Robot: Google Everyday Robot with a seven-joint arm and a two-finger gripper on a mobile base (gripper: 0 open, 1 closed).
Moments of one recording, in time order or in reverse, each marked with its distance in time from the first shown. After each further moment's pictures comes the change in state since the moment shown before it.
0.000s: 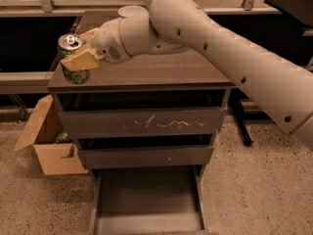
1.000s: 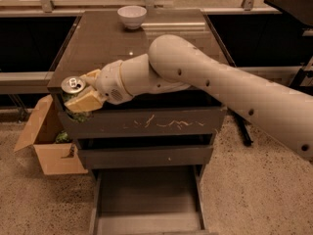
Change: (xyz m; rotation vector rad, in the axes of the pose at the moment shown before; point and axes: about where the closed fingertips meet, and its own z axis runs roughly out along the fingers) arm 0.065 0.070 0.015 -0.073 0.043 0.035
